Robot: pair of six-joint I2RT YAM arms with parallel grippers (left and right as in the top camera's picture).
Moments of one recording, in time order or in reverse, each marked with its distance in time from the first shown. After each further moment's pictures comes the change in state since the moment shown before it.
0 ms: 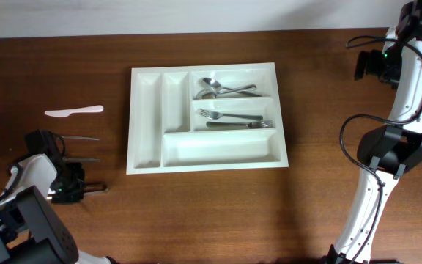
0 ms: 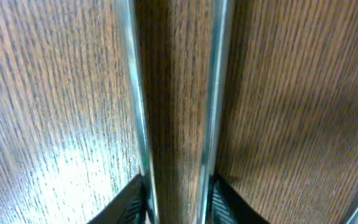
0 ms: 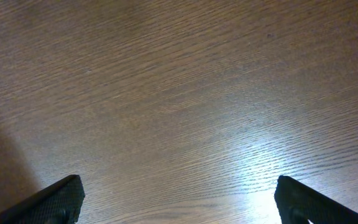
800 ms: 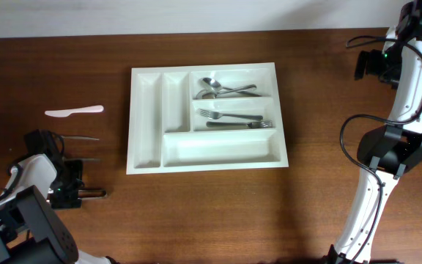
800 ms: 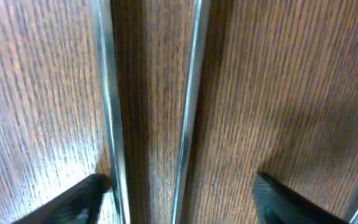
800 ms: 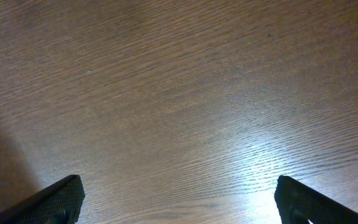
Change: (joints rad) left arm 0.000 0.002 0.000 0.023 -0.035 0.001; right arm 0.000 0.000 0.000 0.000 0.000 -0.001
